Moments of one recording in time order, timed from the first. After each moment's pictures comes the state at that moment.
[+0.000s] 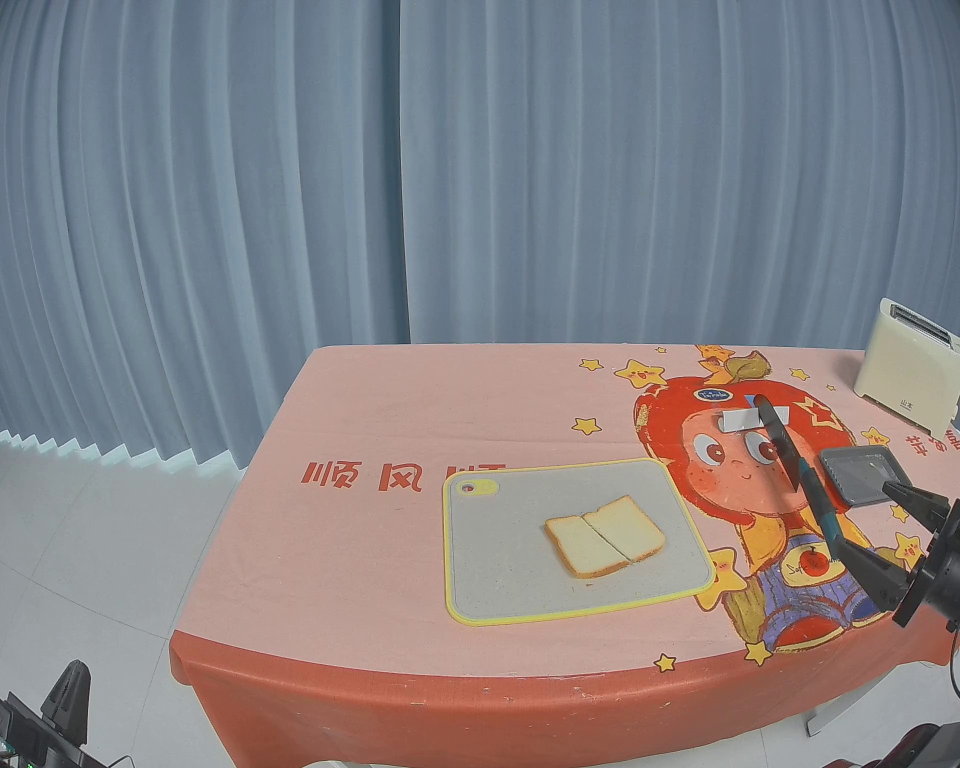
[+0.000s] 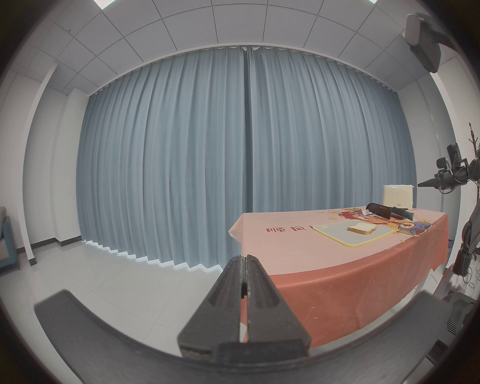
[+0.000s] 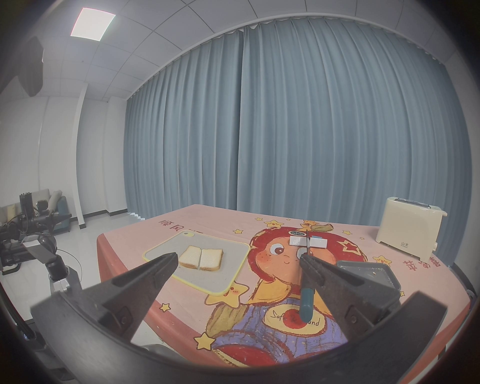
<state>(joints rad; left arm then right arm) 0.00 0.04 -0.02 0.00 -0.03 0.01 0.21 0.92 -0.22 -0.49 0.19 -0.06</state>
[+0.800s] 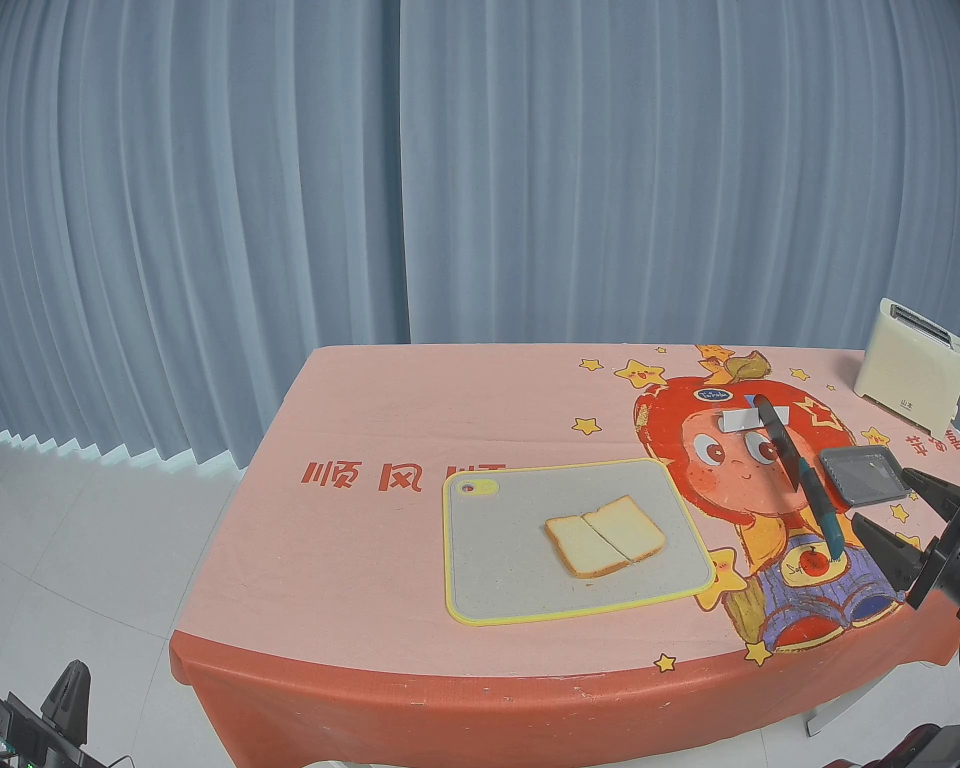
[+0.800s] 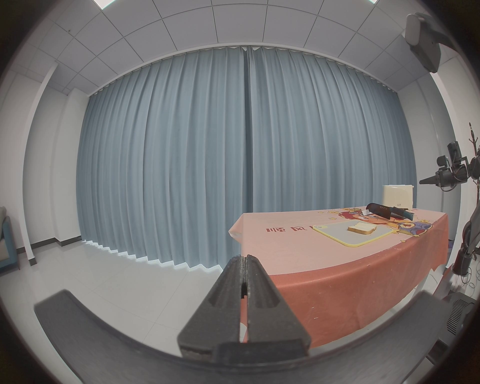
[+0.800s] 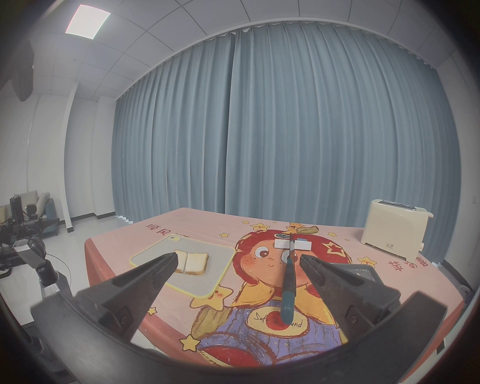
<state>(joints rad) 0.00 0.04 -0.02 0.00 -0.03 0.01 0.11 0.90 -0.25 -0.46 0.21 -0.07</state>
